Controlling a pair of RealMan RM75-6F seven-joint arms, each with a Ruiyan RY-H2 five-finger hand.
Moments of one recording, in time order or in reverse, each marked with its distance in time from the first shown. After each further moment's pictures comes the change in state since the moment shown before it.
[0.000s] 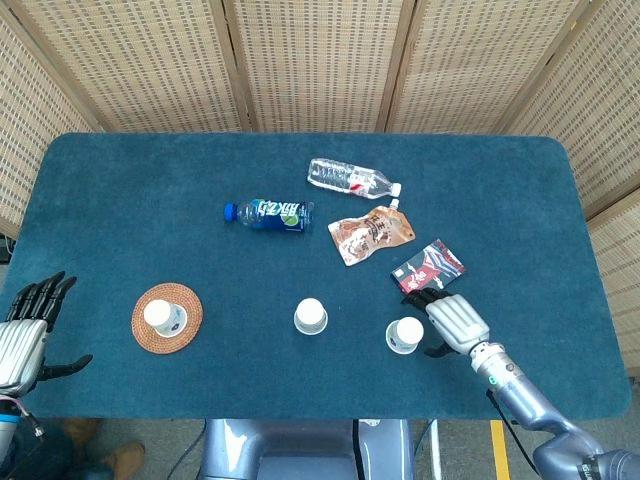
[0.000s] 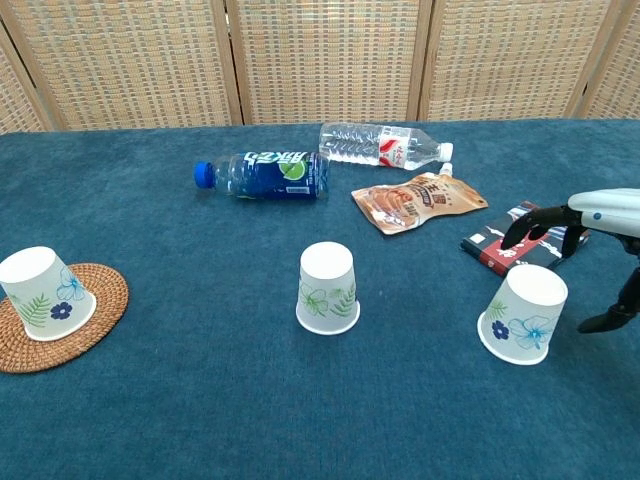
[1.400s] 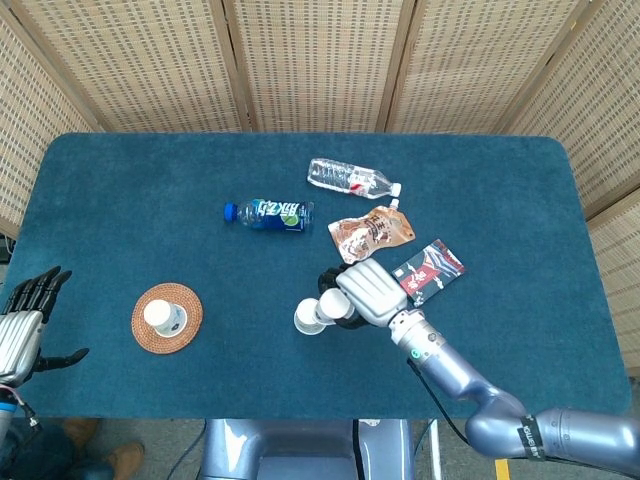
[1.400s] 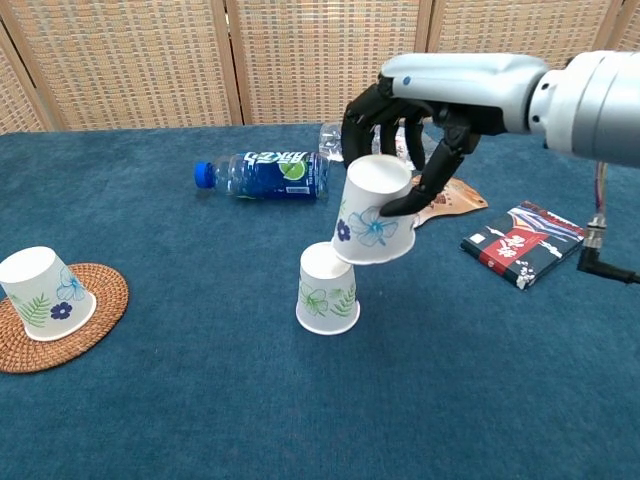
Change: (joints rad) left arm -0.035 0.021 -0.025 0.012 -0.080 -0.067 -0.043; right arm 0.284 -0.068 0.187 -0.260 0.291 -0.018 -0.301
